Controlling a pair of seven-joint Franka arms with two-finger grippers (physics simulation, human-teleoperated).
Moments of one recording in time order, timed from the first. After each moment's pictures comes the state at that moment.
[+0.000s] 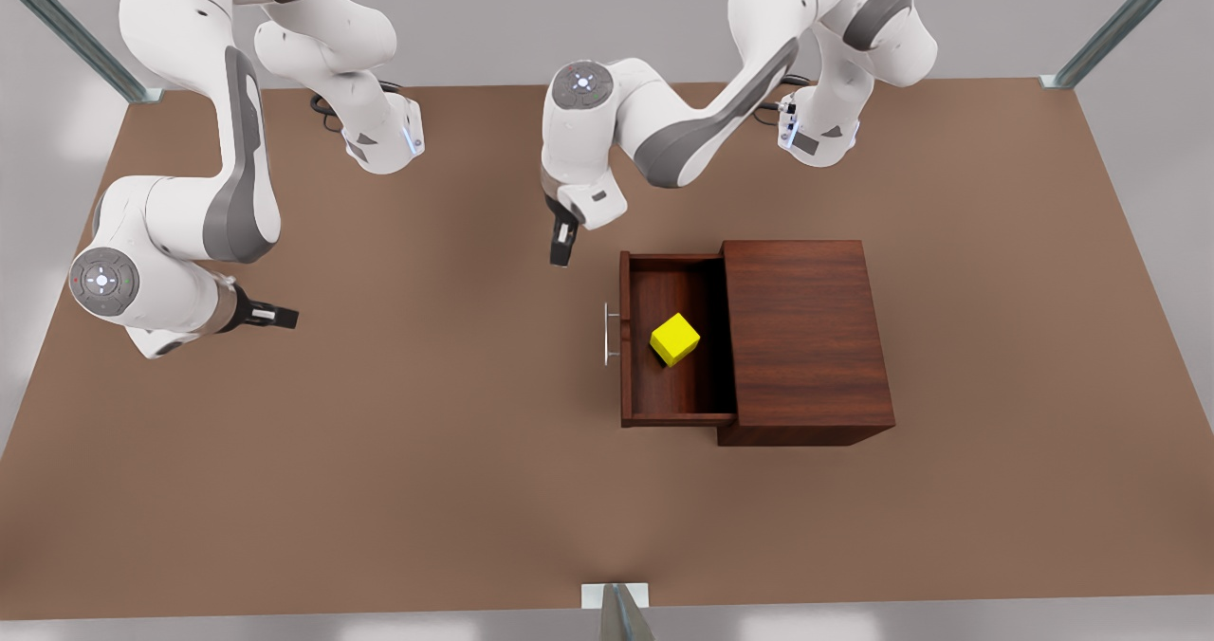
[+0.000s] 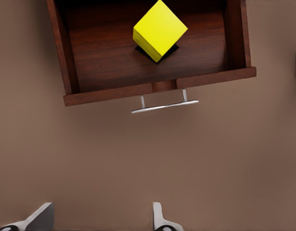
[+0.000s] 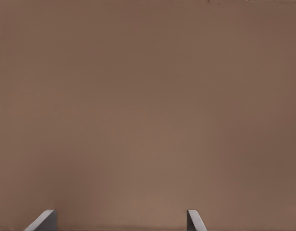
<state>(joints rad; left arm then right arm) -0.81 0.50 -0.15 -1.24 0.07 1.89 -2.37 0.15 0.22 -0.17 -1.64 -0.03 1.59 0.15</state>
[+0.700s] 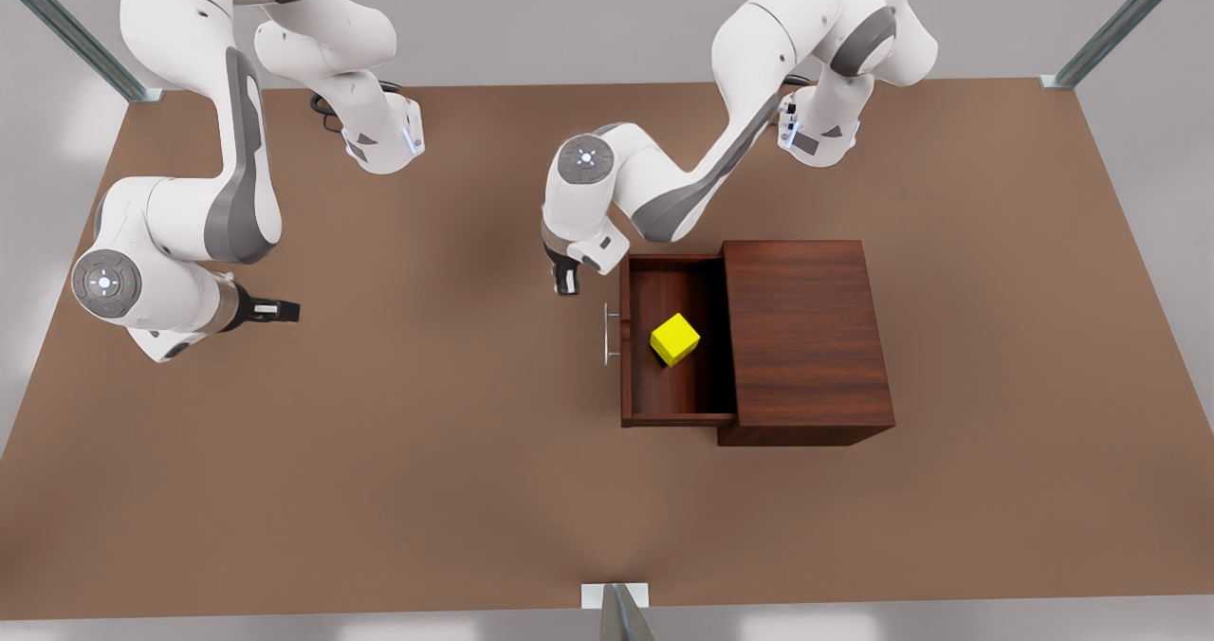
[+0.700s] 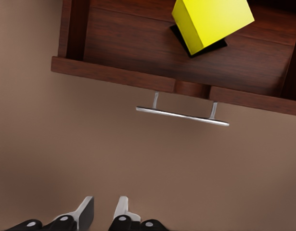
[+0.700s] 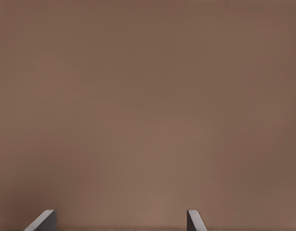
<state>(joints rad) -0.79 0.64 -0.13 -1.25 -0.01 2.02 -2.61 0.15 0.22 -0.17 -1.64 -0.03 1.58 0.04</state>
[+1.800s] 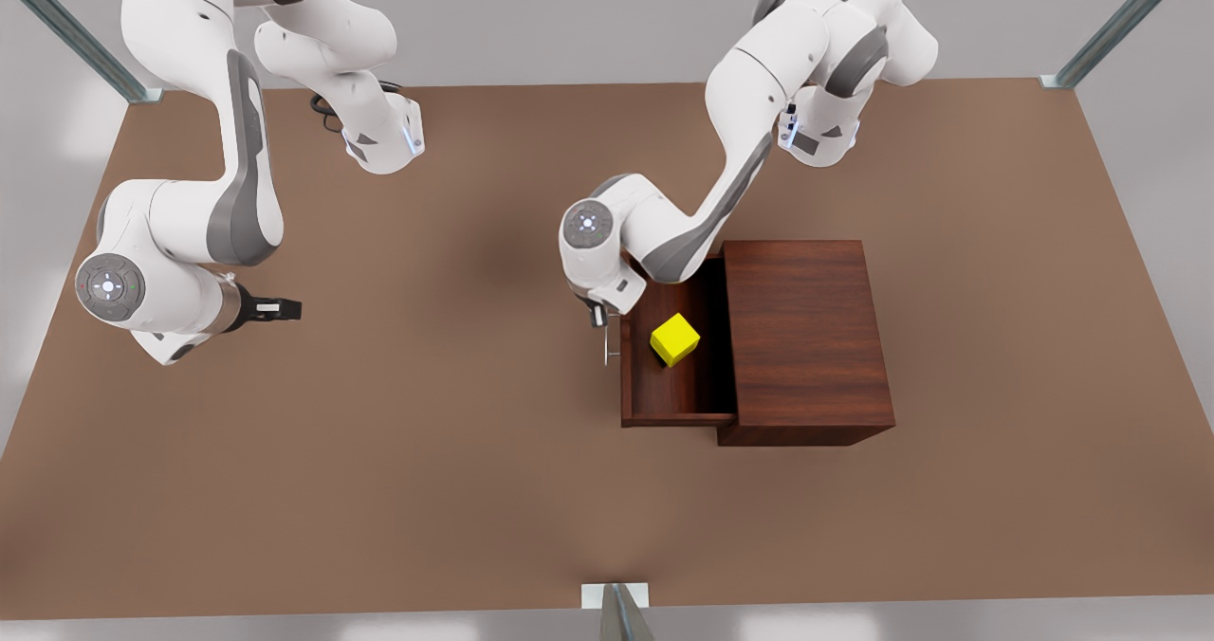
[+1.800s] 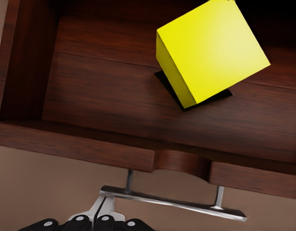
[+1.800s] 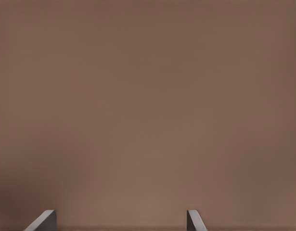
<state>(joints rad) -0.77 0.72 -0.09 -1.28 0.04 1.96 -2.57 0.15 0.22 -0.17 -1.64 -0.03 1.57 -0.01</state>
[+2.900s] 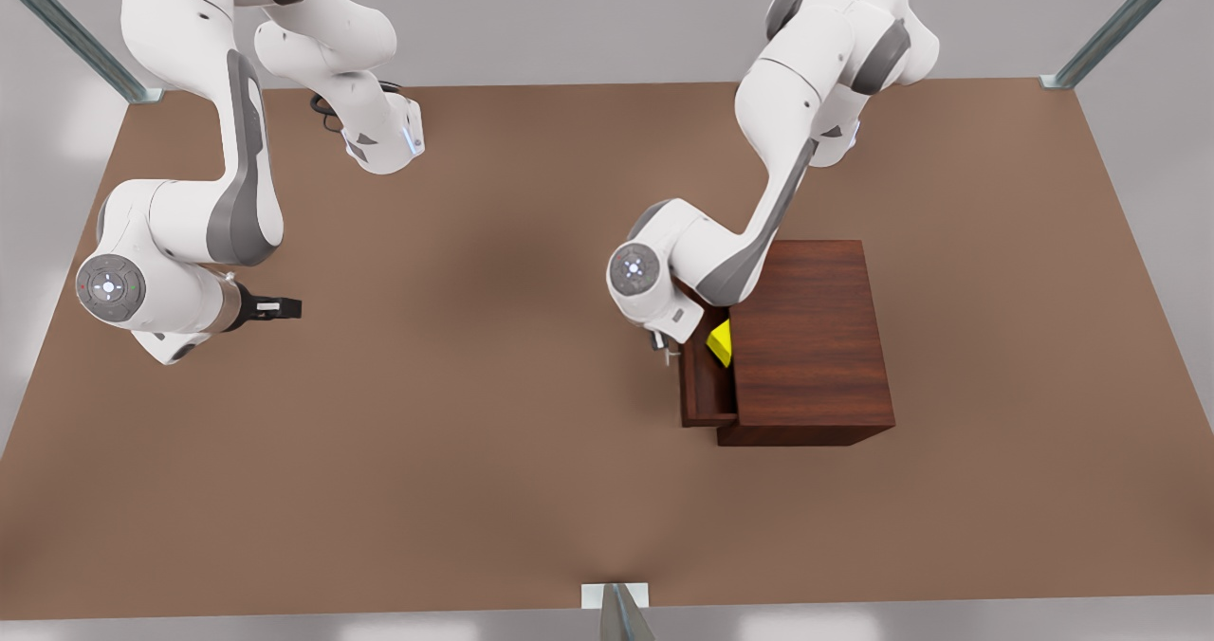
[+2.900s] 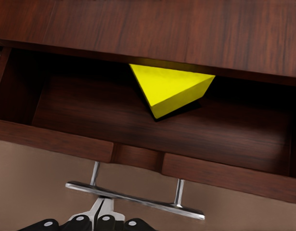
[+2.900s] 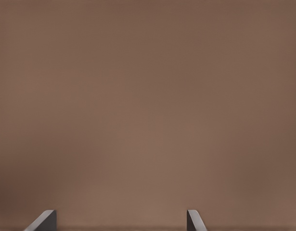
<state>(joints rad) -0.70 0.69 0.01 -1.30 0.04 1.76 -2.45 0.15 0.22 -0.17 -1.64 -0.03 1.56 -0.02</state>
